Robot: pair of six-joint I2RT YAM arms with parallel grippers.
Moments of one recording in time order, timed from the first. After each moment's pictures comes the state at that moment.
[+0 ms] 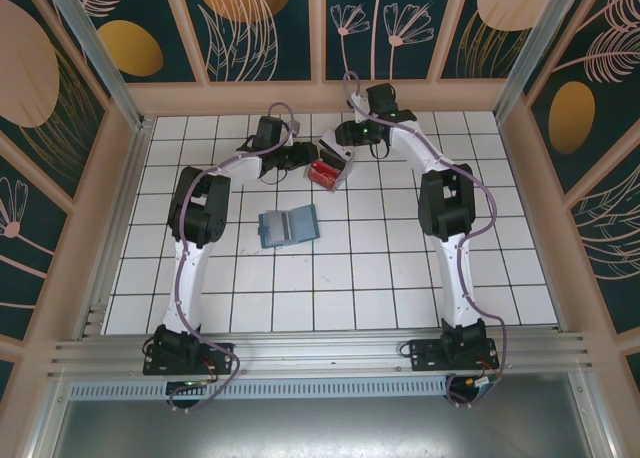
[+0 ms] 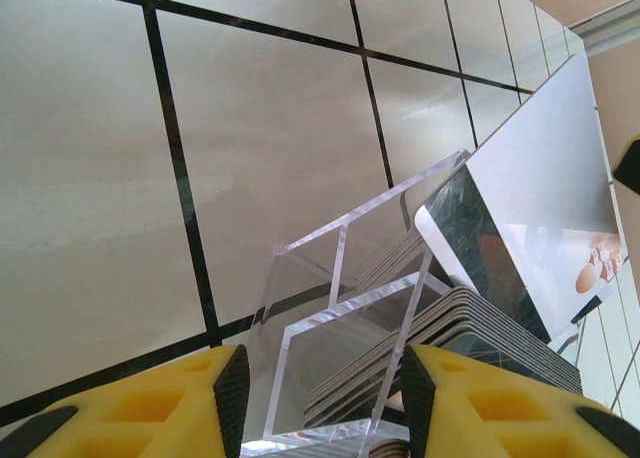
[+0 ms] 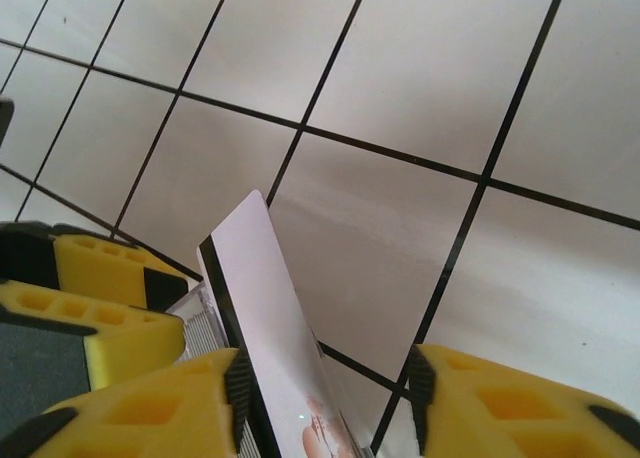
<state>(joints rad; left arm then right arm) -0.34 2.41 1.79 -0.08 0.53 -0.60 0.31 2.40 2.16 -0.60 -0.39 0.08</state>
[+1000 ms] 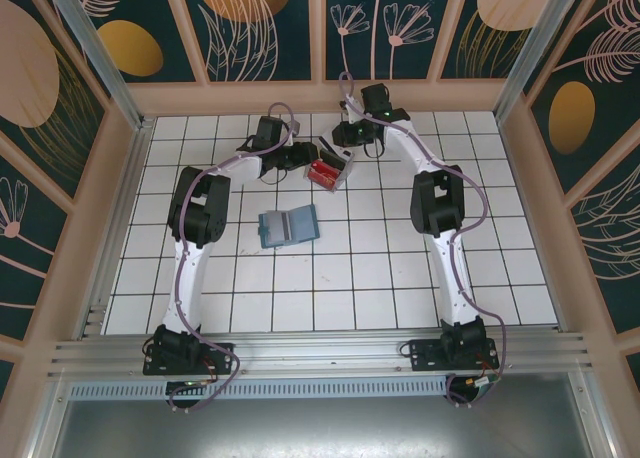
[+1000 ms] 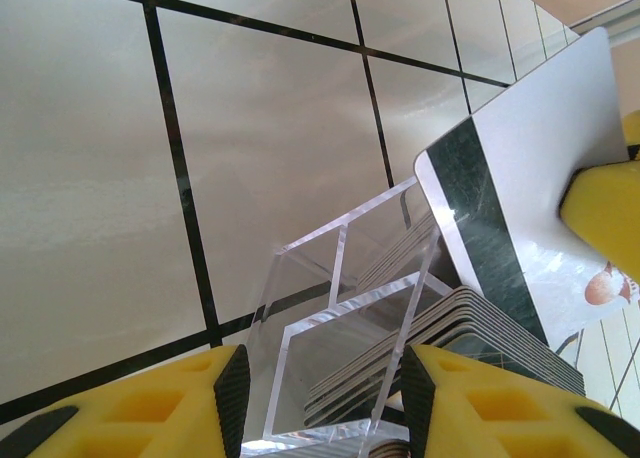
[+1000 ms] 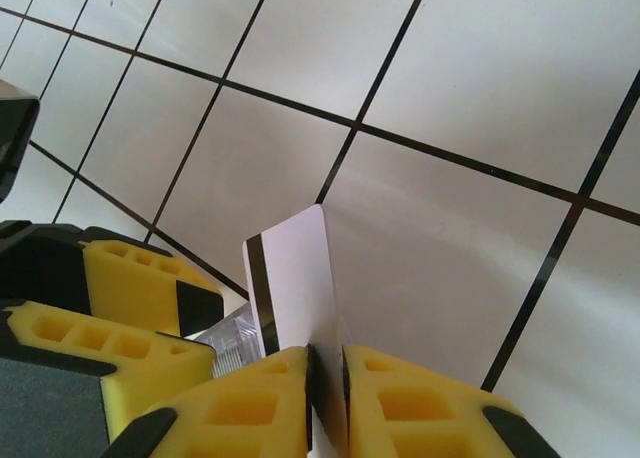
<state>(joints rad) -0.34 2.41 1.79 -0.09 0.53 -0.60 0.32 2.53 2.33 -0.67 -0.50 0.07</state>
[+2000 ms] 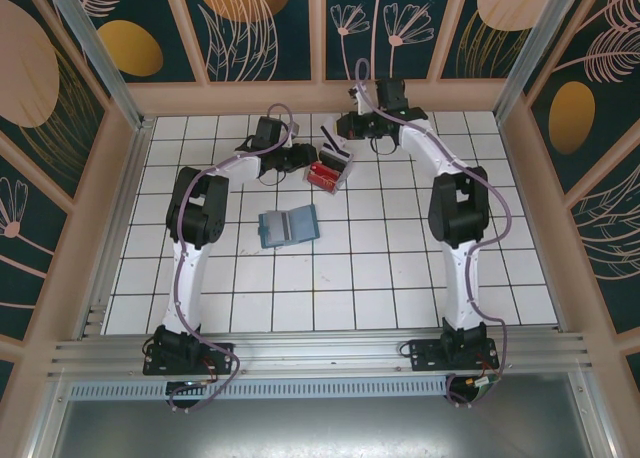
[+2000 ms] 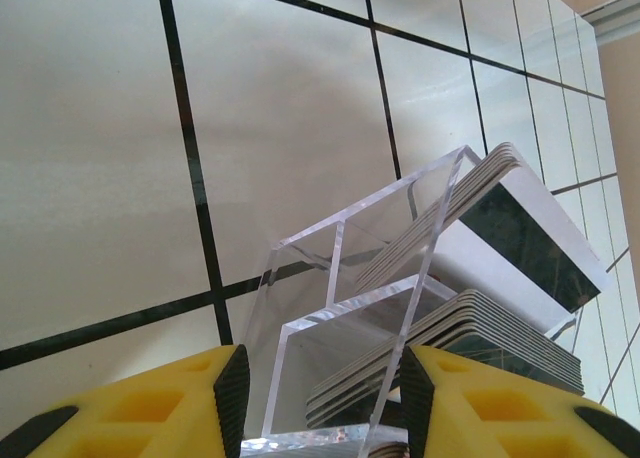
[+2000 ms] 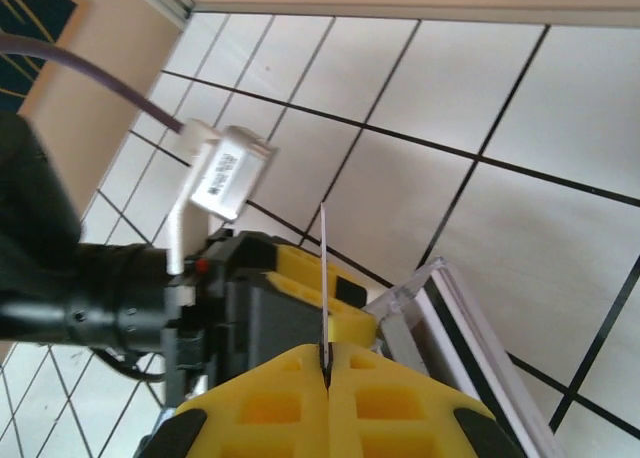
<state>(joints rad) -0.34 2.38 1.76 -0.13 0.53 -0.60 0.30 2.23 2.00 -0.48 -0.67 0.19</state>
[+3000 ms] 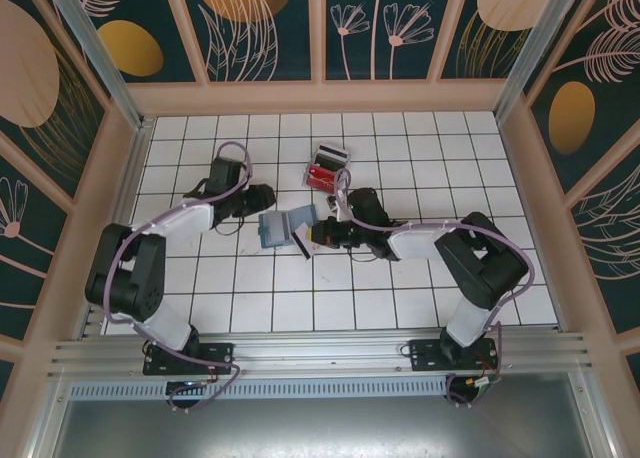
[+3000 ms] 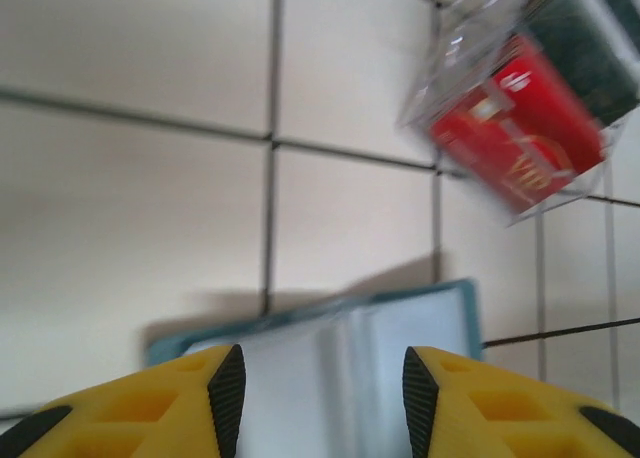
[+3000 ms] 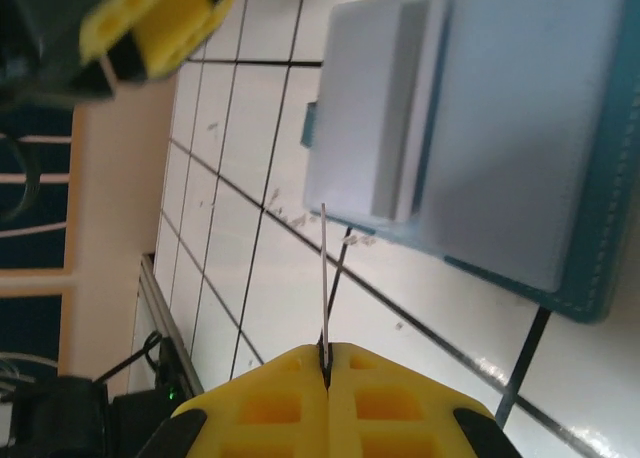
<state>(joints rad) -0.29 1.61 0.91 -0.16 0.27 -0.60 0.68 1.72 0.75 0.38 -0.59 0.84</state>
